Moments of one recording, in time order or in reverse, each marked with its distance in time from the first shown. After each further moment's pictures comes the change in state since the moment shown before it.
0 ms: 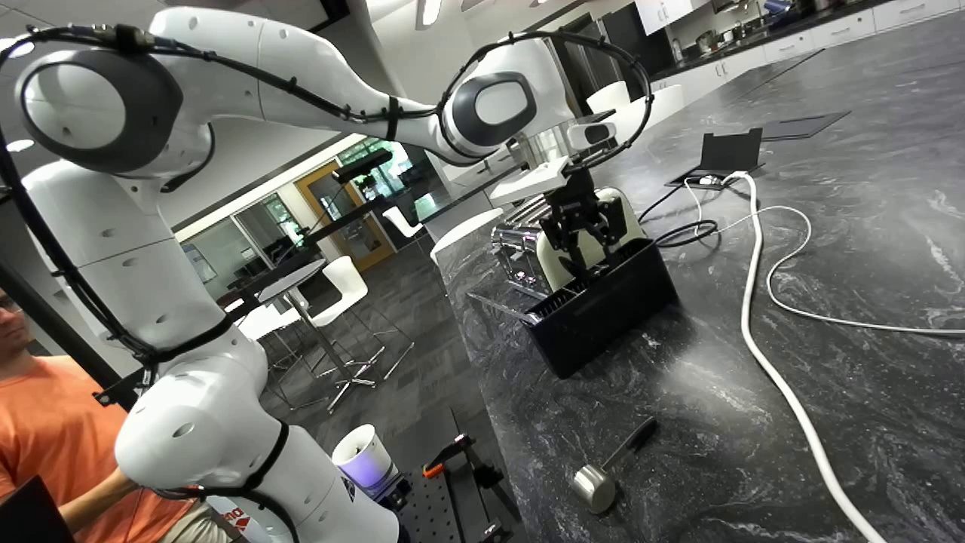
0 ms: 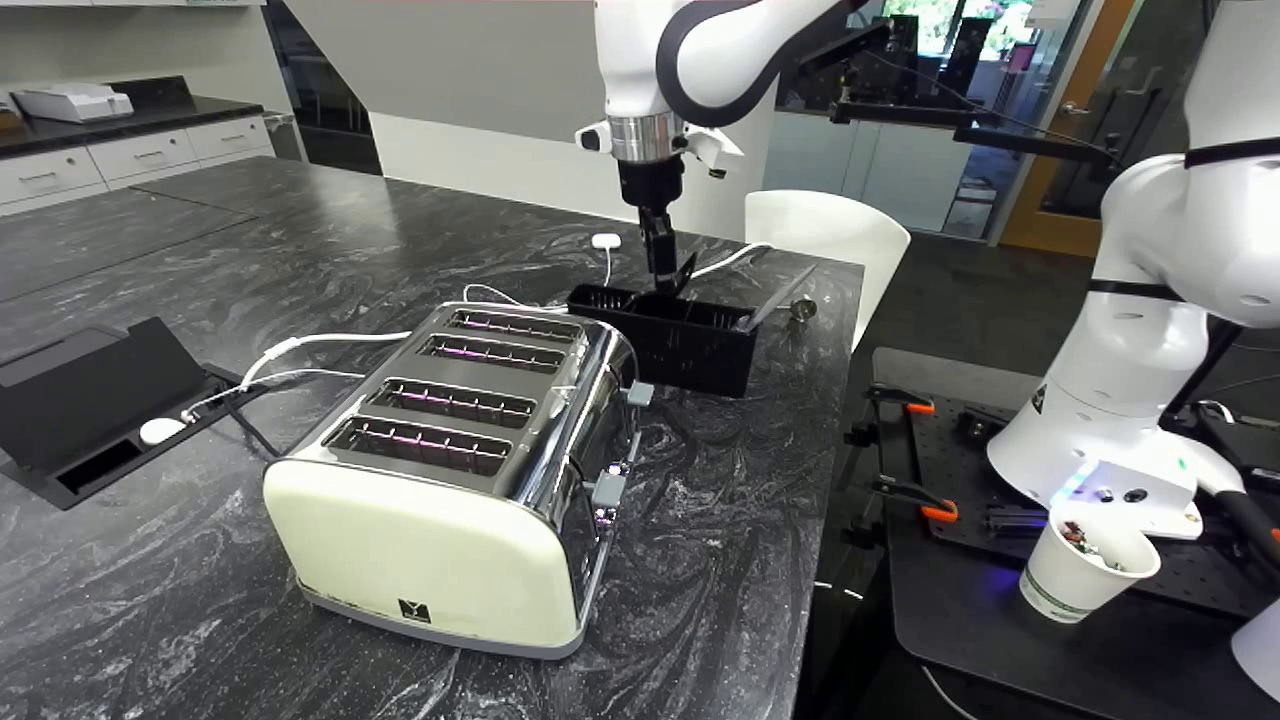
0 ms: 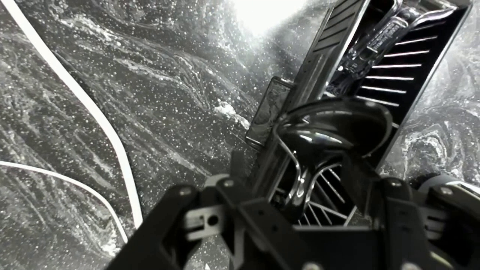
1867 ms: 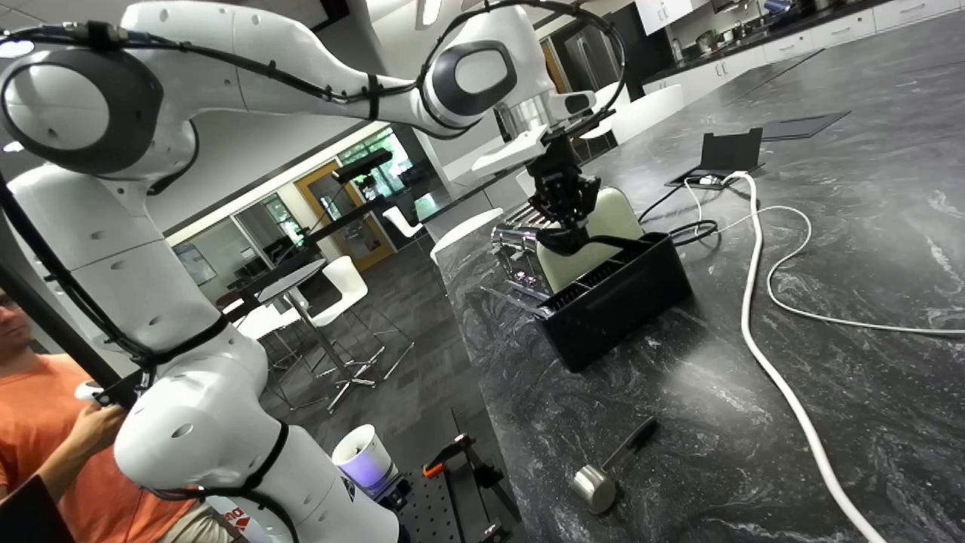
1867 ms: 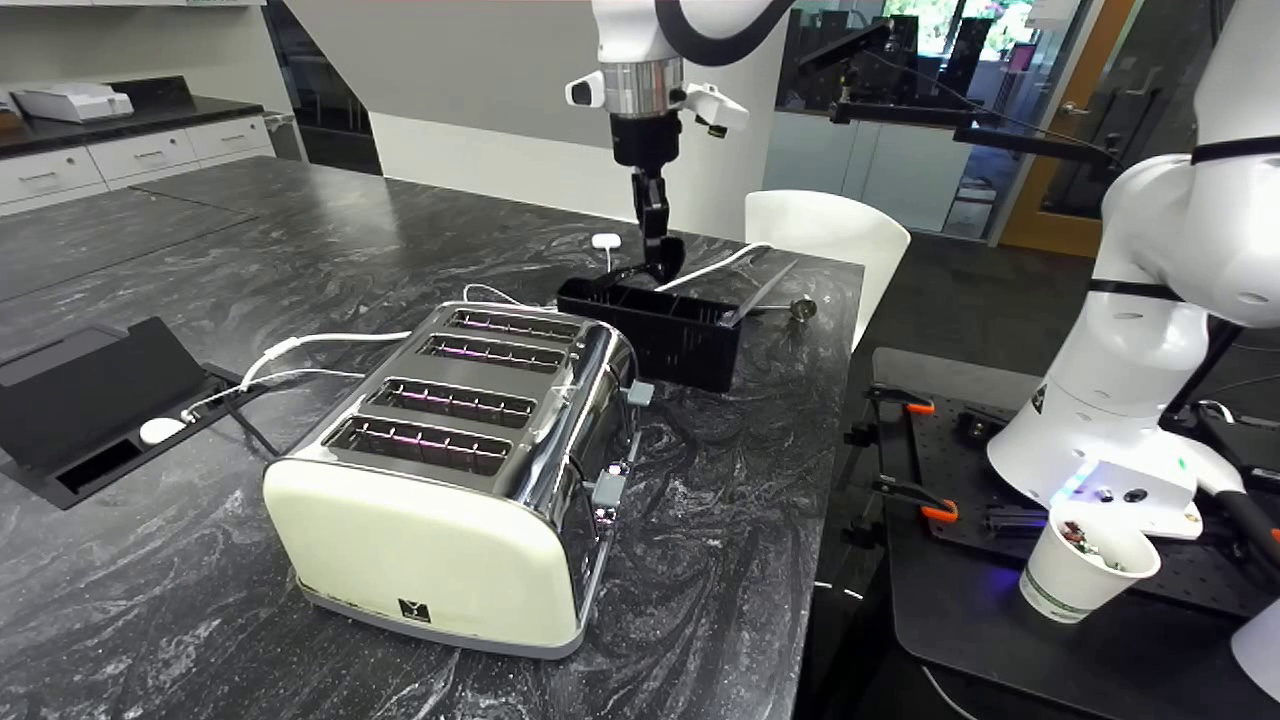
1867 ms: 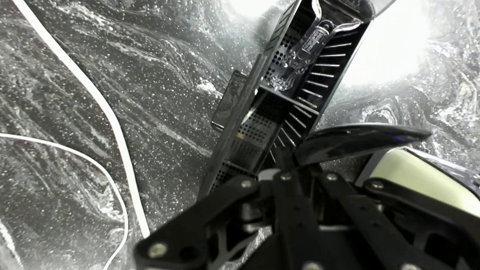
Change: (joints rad) arm -0.008 -0.058 0.041 0.058 0.043 -0.091 0.006
